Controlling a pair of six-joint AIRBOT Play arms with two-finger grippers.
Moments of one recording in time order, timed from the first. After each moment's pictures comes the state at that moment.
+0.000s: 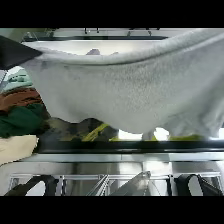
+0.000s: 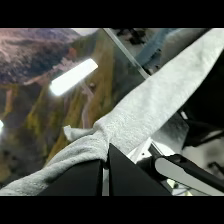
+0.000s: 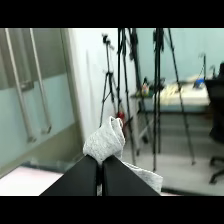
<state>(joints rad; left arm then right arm) 0.21 -1.12 1.55 0.32 -1.64 -1.16 -0.59 -0.66 1.27 -0.12 1.02 0.73</state>
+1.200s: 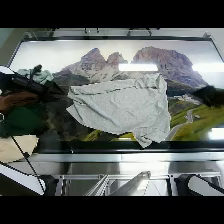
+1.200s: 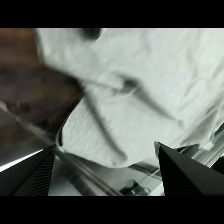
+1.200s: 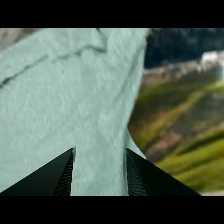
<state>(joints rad) 0.29 -1.87 1.55 0.84 -1.53 -1.19 -0.59 -1.23 0.93 -0.72 1.18 0.99</state>
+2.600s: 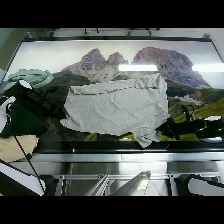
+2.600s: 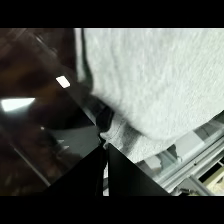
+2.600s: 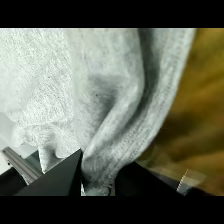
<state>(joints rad) 0.24 -1.88 1.35 1.05 -1.57 -1.15 -0.37 -1.43 0.53 -0.66 1.14 1.01</state>
